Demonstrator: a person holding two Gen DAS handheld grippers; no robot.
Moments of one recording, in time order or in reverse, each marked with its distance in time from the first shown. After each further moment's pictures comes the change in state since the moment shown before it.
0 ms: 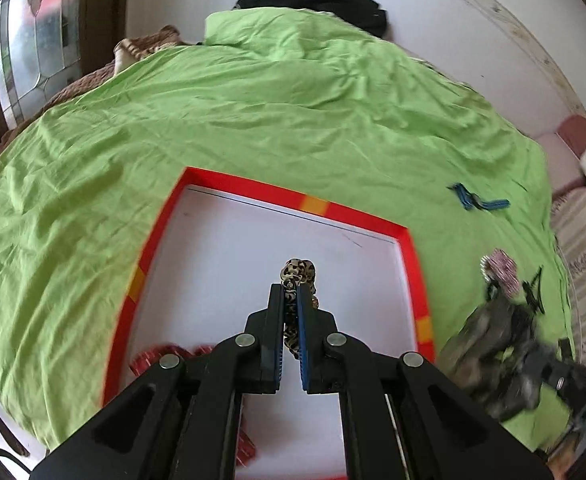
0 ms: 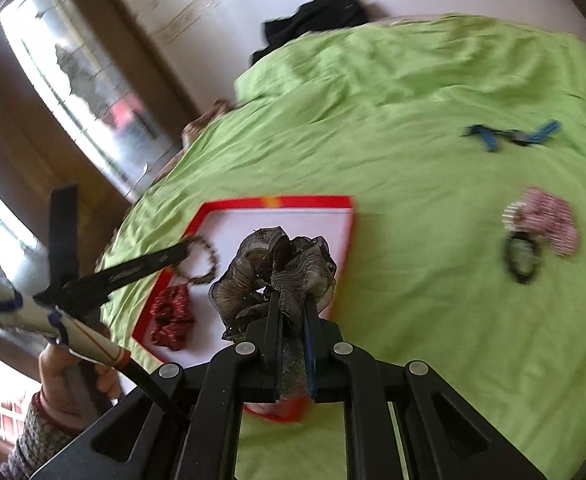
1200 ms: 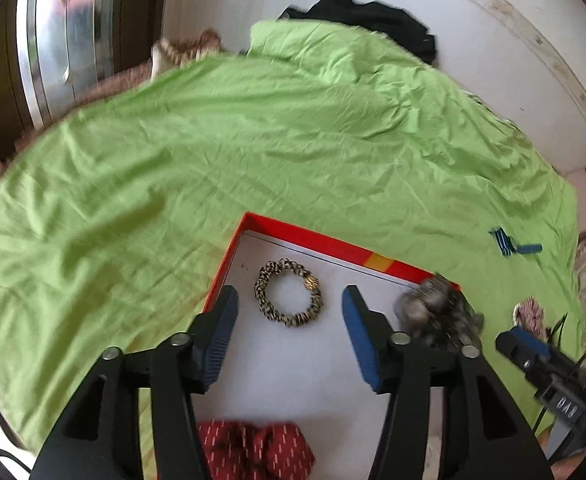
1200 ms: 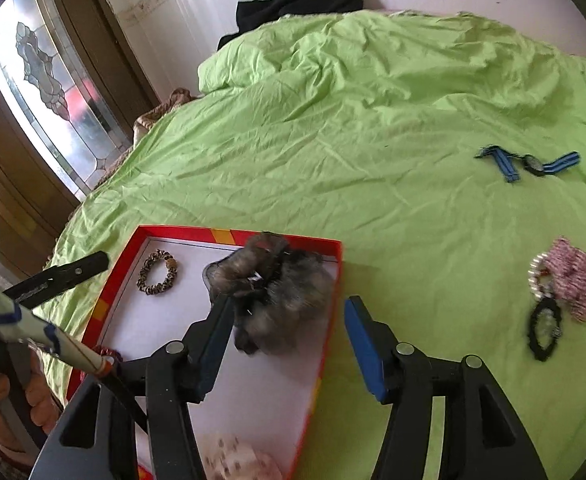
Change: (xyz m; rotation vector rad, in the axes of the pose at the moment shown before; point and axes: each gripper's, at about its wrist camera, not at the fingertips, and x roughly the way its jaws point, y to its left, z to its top) left arm 0.002 0.036 0.034 -0.053 -0.065 0.089; right arm 0.078 -0.018 0.054 -0.003 0.002 -0.182
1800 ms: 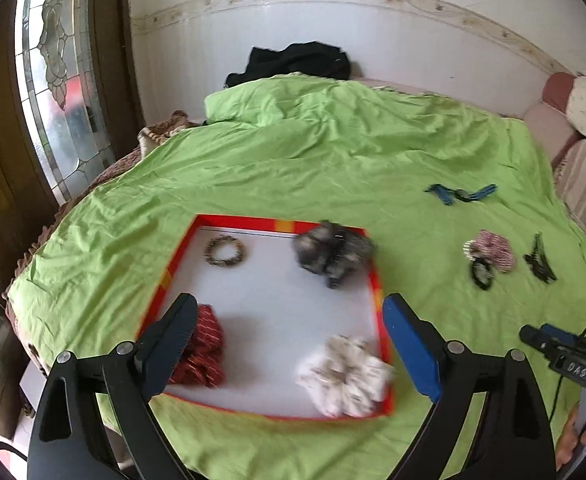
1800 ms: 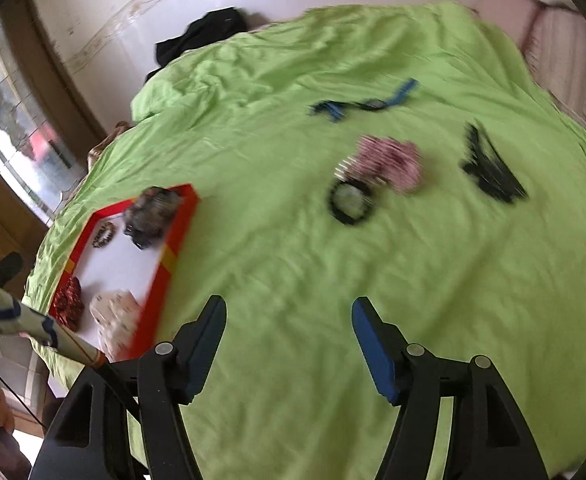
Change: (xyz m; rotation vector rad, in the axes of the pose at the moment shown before) left arm -0.126 -0.132 -0.115 0.233 -0.185 0.086; right arm -0.133 -0.130 -0.124 0.187 -0.049 -0.126
